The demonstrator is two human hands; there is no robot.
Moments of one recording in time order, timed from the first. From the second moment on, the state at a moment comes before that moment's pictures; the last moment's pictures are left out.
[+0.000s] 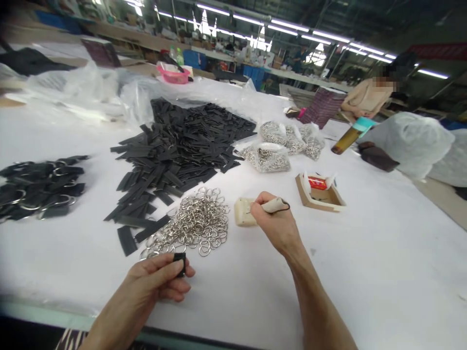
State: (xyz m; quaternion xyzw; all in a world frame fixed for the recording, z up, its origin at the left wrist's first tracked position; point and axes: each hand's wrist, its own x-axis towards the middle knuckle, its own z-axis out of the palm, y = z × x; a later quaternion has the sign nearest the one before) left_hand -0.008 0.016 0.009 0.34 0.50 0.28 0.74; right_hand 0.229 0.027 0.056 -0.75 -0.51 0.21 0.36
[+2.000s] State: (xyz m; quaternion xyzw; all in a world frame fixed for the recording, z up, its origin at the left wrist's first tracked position) left_hand 0.002 0.007 0.010 0.37 0.43 0.27 0.78; right_hand 0.186 0.015 0.034 -0.50 -0.52 0.59 0.37
